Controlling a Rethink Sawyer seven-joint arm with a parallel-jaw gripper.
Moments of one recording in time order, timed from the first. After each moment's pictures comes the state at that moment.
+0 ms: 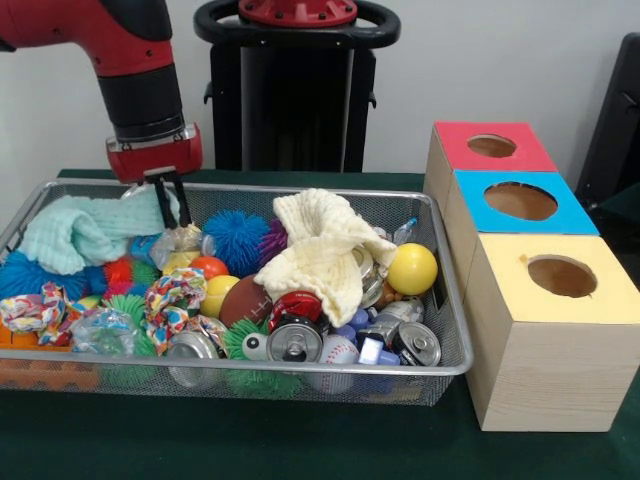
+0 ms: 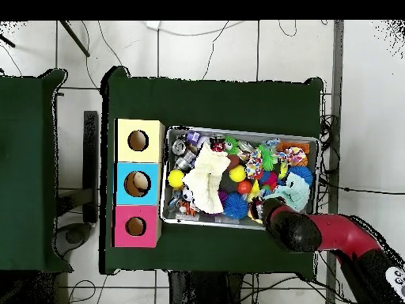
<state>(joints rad) -1.10 -0.58 0.60 1.92 -0.74 0.40 1.50</state>
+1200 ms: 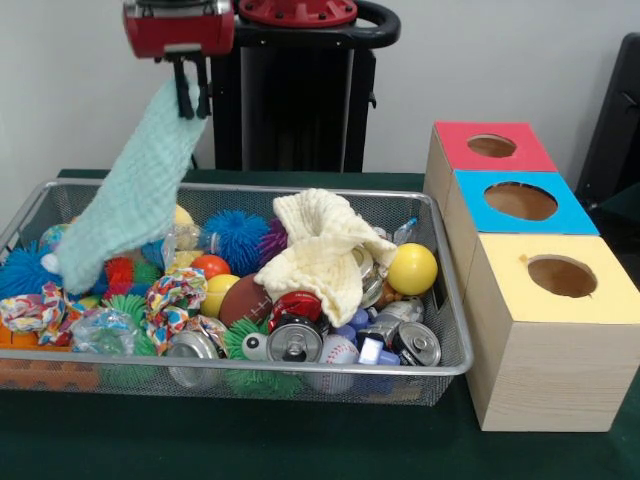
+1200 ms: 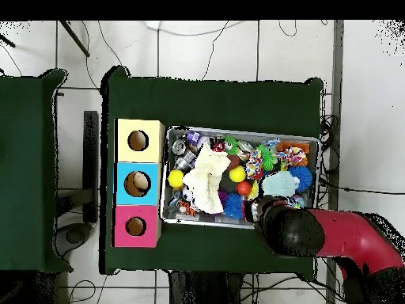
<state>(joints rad) -0.95 -1.01 0.60 2.02 -0.43 0.67 1.50</state>
